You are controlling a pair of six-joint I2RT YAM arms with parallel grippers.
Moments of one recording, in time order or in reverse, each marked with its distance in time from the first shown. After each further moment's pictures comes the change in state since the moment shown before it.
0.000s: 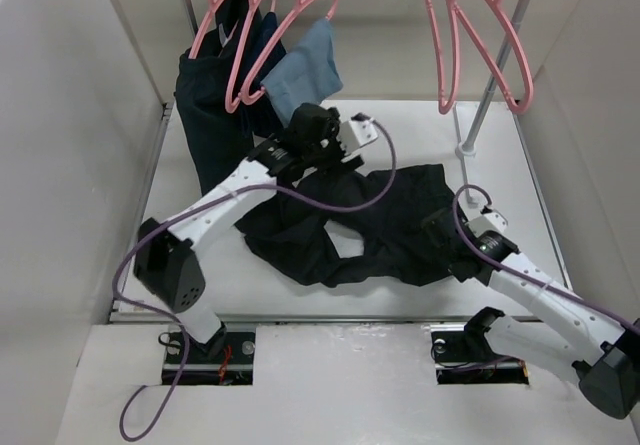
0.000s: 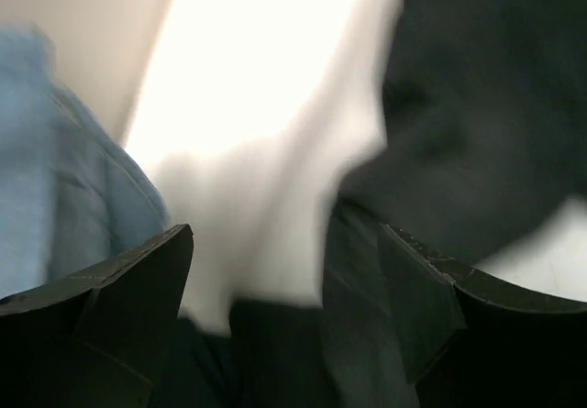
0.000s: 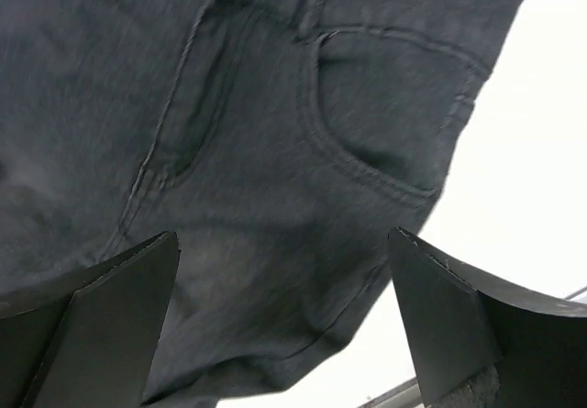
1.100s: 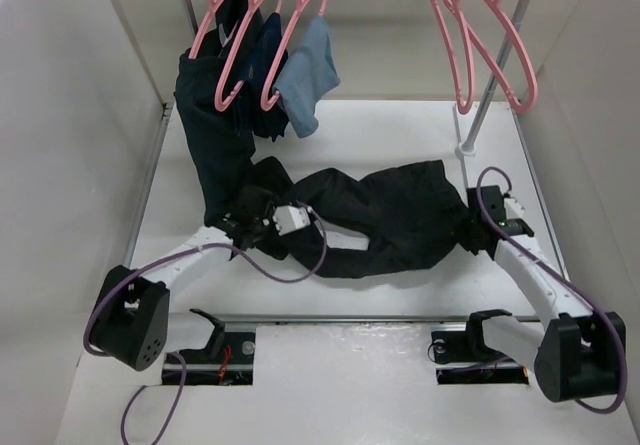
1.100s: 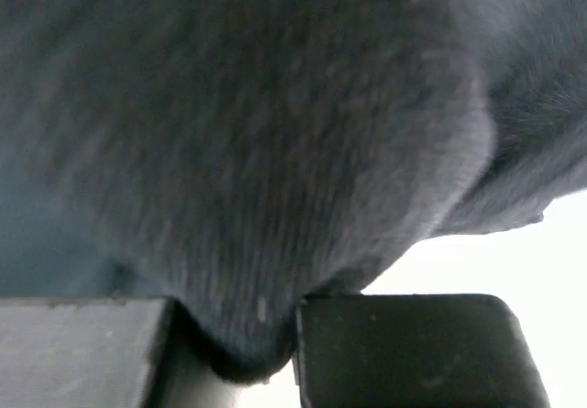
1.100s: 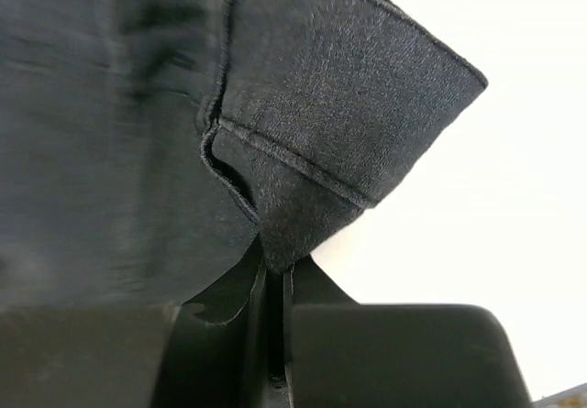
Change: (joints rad) left arm 0.168 -0.427 -0.934 0.061 -0.096 0.279; right arm -0.551 0.127 -0.100 0.322 -0.360 -0.434
